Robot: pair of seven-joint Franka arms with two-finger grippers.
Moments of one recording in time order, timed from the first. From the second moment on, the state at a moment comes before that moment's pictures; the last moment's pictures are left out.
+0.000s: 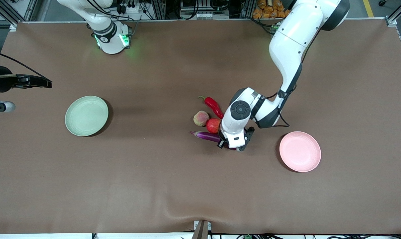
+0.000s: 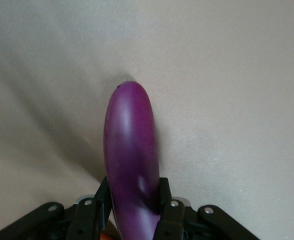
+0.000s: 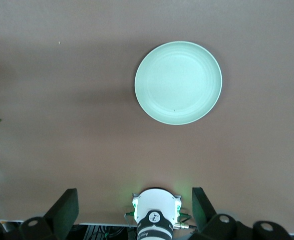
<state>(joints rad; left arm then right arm) -0.48 0.81 -0.17 -1.52 0.13 2.44 -1.67 -0.08 0.18 0.00 -1.41 0.07 1.21 -0.04</state>
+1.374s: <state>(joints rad) -0.07 0.58 -0.15 -1.53 0.16 1.96 -0.59 0.28 0.35 0.02 -1.52 0.37 1.54 0.84</state>
